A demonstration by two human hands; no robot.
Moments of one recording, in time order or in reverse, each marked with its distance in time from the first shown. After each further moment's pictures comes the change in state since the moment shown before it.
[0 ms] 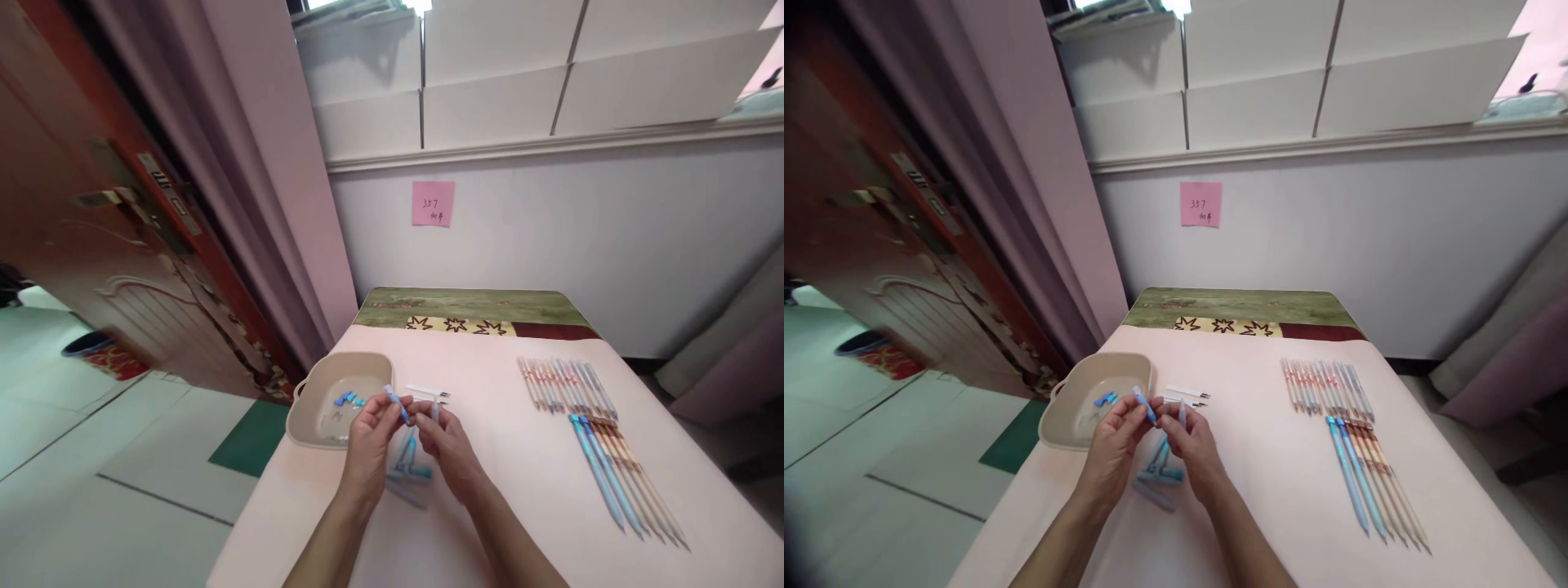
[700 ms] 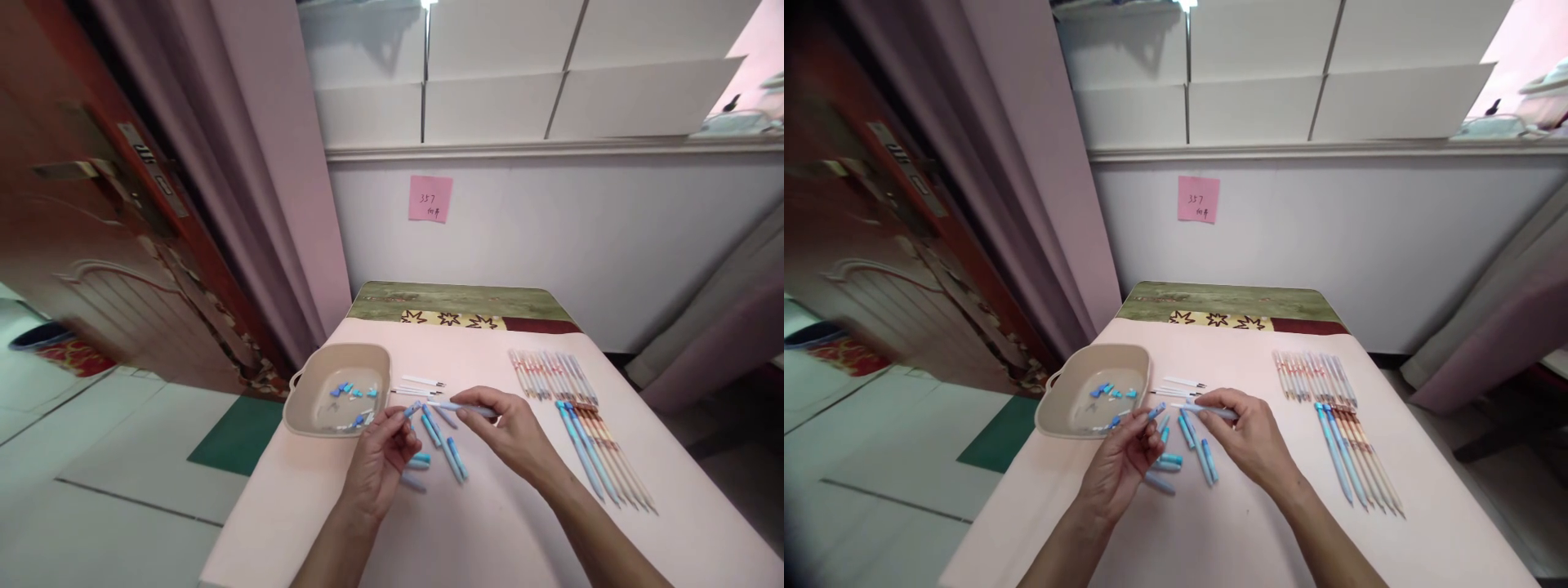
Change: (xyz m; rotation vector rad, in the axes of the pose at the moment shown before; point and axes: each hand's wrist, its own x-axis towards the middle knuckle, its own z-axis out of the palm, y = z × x) left_hand -0.027 -0.008 -0.009 -0.353 -0.034 -0.307; right_hand -0.049 -0.091 -0.026 -0.933 0.110 -0.245
